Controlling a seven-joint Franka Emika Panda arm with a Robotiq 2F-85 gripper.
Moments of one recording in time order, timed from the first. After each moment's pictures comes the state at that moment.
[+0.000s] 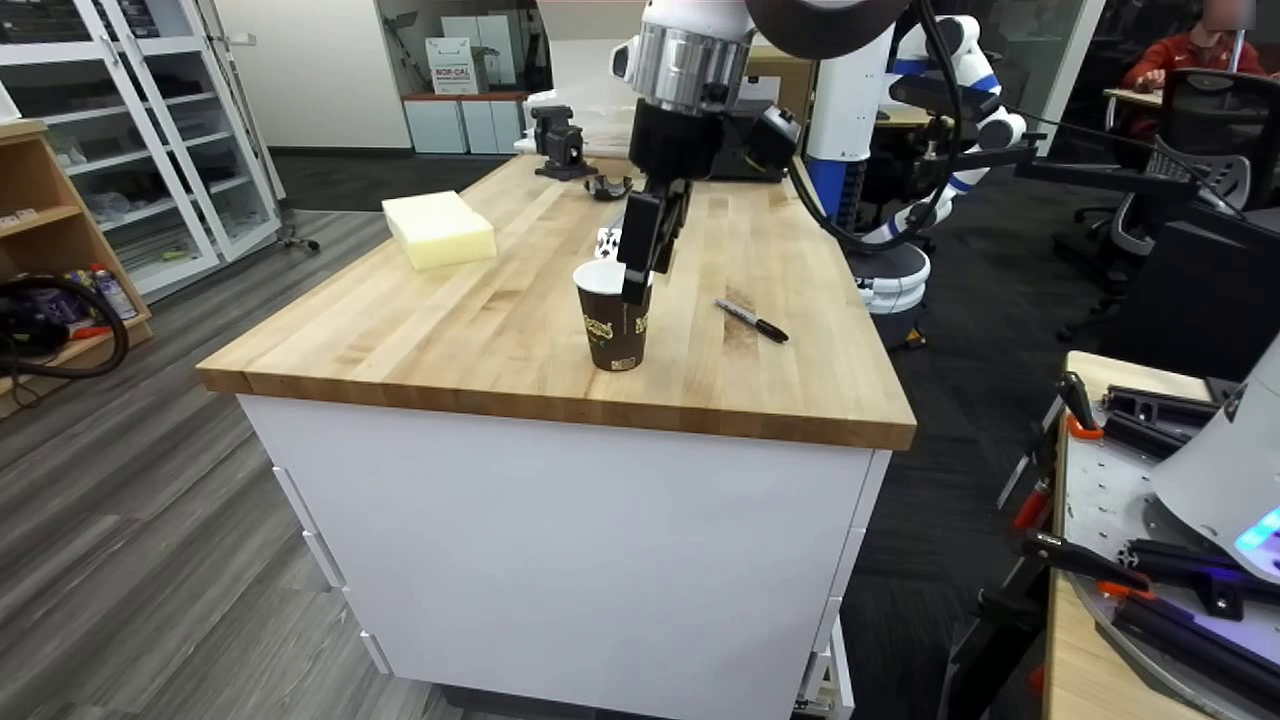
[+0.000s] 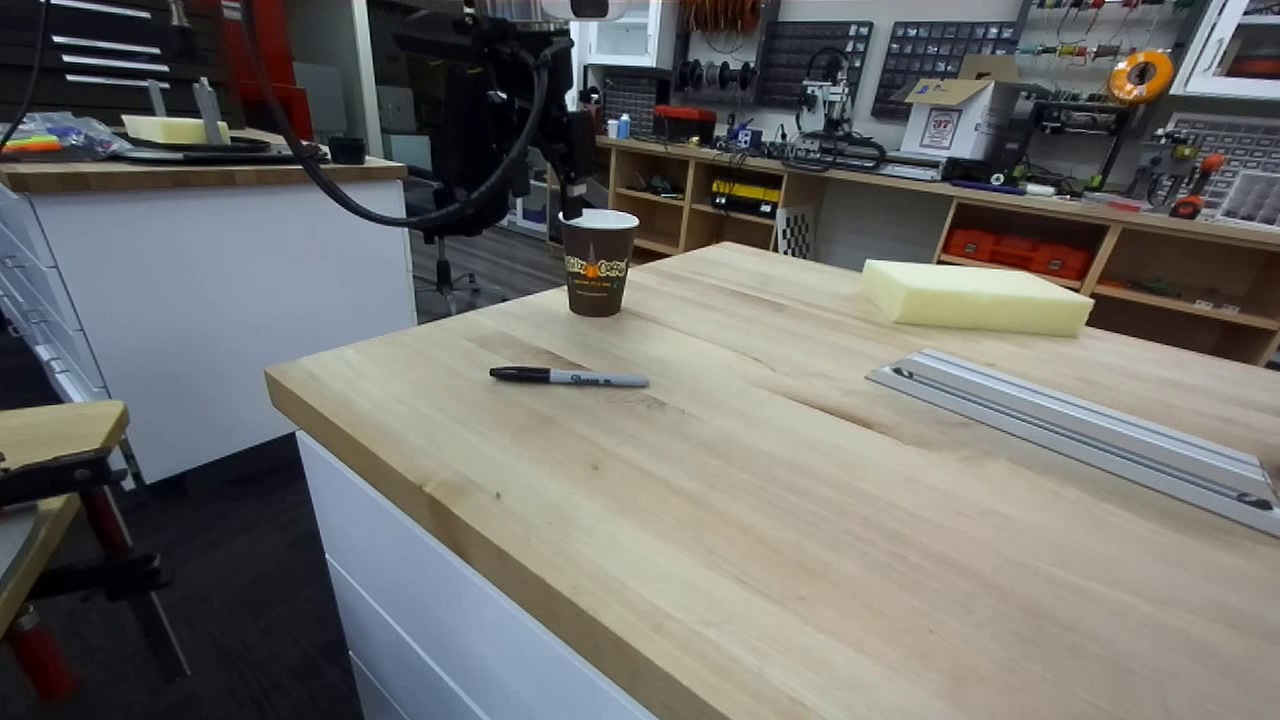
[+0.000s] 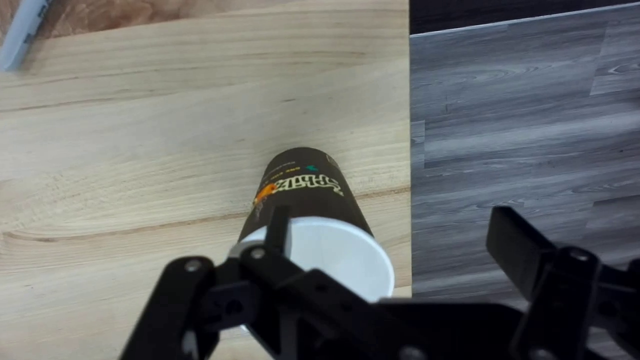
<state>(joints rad) 0.17 0.13 0.17 -2.18 0.05 2.52 0.00</state>
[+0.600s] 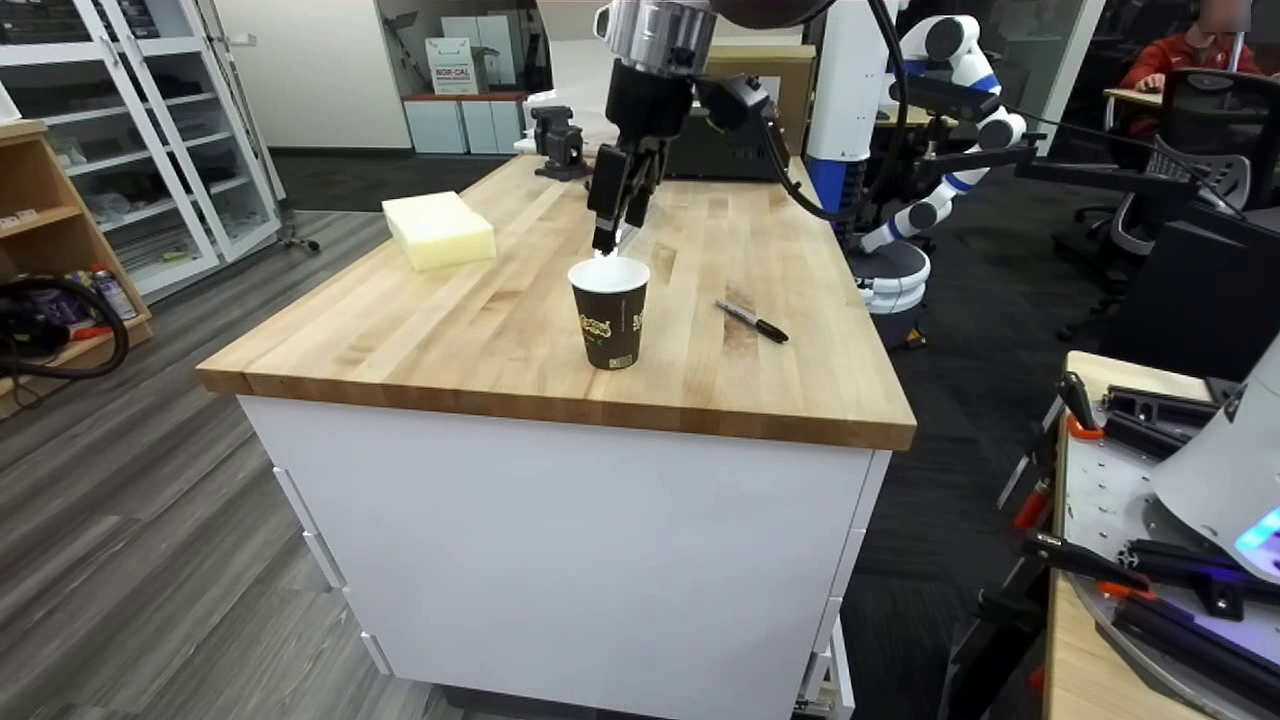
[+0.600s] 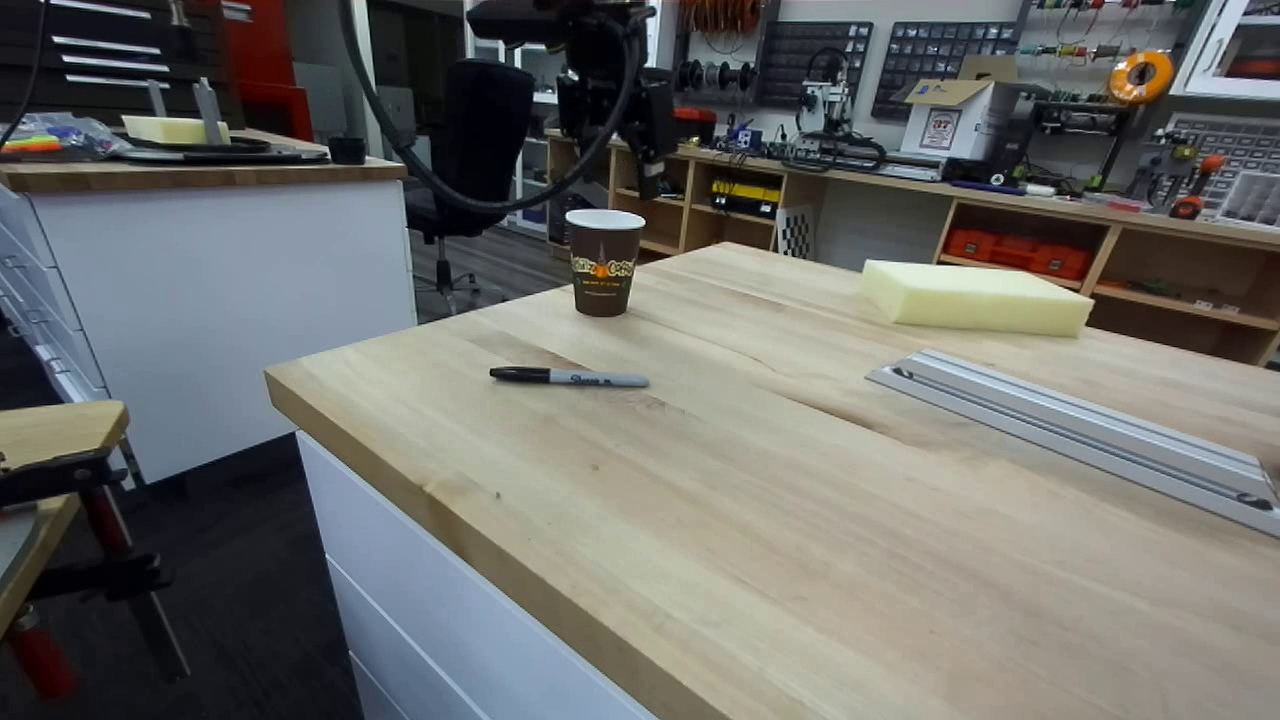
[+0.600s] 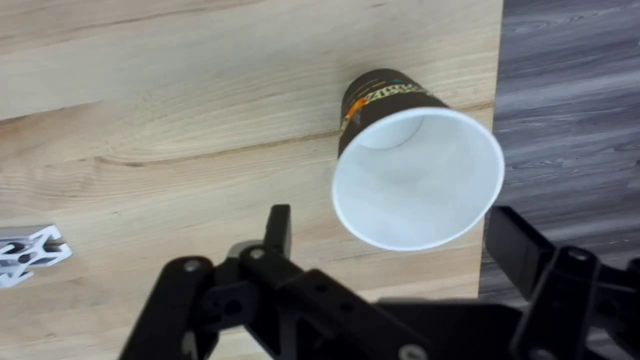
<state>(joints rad) 0.14 0.19 0.12 -2.05 0.01 2.50 -0.02</state>
